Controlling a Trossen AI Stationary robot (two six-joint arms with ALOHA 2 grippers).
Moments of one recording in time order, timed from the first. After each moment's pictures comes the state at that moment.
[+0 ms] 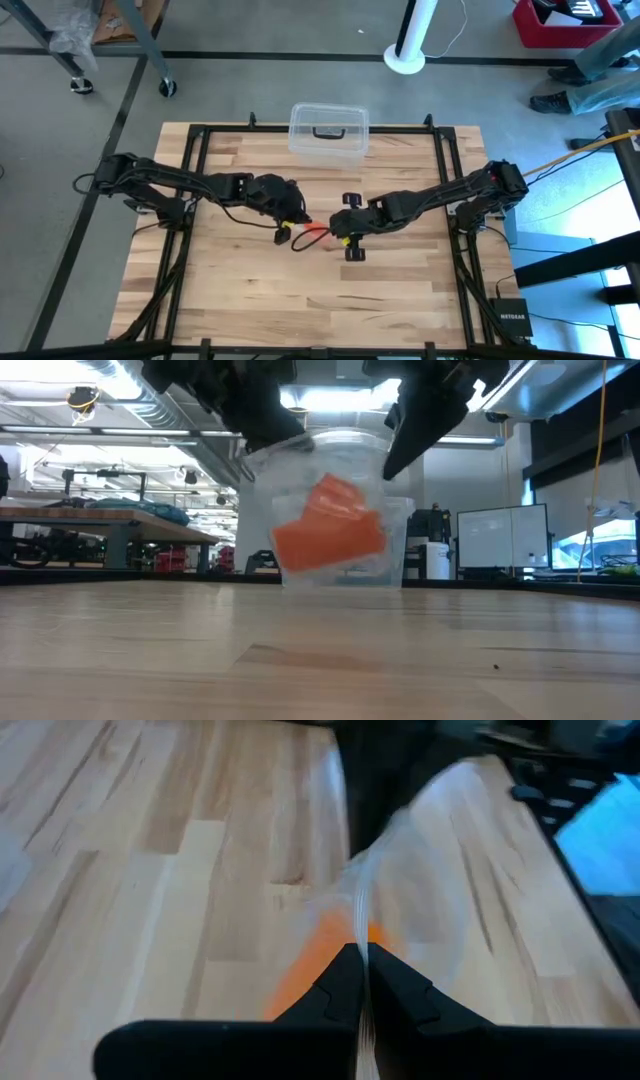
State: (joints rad) left arm -0.01 1.40 0.90 -0.05 0.11 -0.12; right arm 0.22 1.66 1.27 -0.64 0.17 0.10
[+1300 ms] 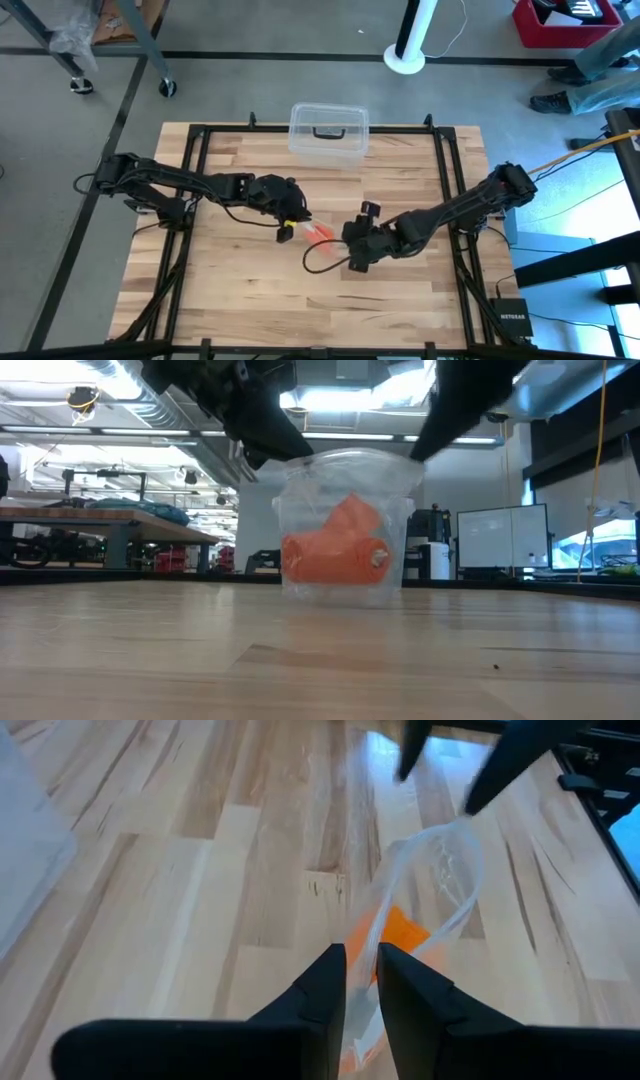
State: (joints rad) left arm -0.01 1.41 0.90 -0.07 0.04 -0.12; right arm 0.40 1.62 1.24 -0.70 0.48 0.44
